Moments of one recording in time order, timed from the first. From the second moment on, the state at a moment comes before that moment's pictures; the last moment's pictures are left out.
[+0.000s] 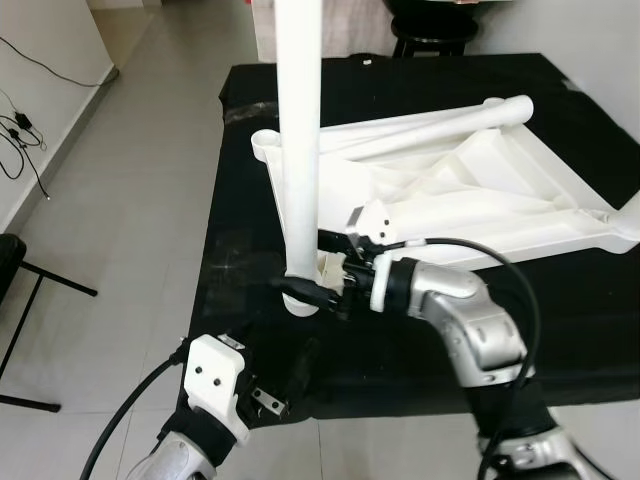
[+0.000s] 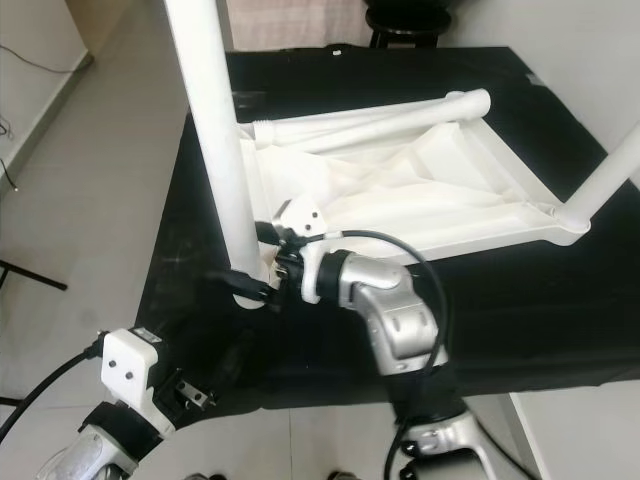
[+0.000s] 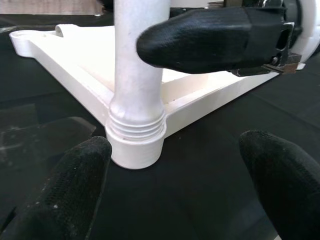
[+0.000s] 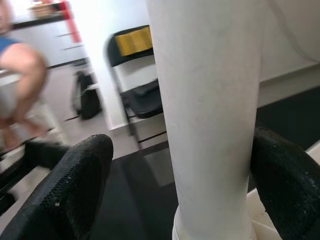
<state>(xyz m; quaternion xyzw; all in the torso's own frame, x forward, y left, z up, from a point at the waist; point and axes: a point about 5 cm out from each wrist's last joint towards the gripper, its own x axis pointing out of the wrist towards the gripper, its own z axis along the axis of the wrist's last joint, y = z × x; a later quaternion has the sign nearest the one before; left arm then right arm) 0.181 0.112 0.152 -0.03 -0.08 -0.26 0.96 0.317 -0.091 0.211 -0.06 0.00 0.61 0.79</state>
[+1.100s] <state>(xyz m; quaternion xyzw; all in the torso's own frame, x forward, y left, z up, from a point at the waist) 0.174 0.115 0.153 -0.03 -0.07 -0.25 0.97 0.346 -0.112 0.230 -0.08 -0.03 0.68 0.73</state>
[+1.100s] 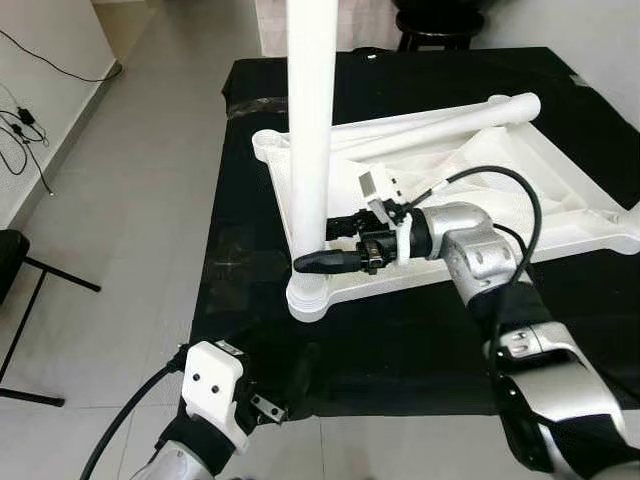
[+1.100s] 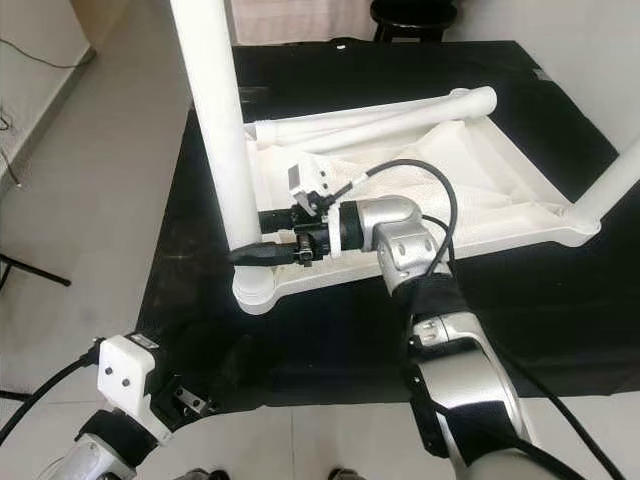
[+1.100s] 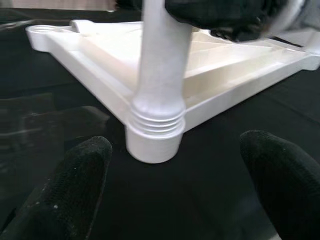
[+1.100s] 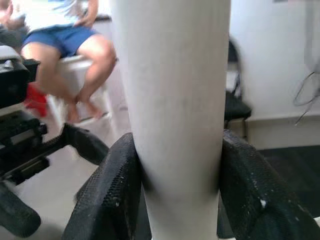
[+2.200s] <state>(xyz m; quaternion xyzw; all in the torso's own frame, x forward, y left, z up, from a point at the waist) 0.180 0.119 0.157 -0.03 -0.08 -0.25 0.96 0.310 -0.050 0.243 -0.07 -0.10 0.60 0.79</state>
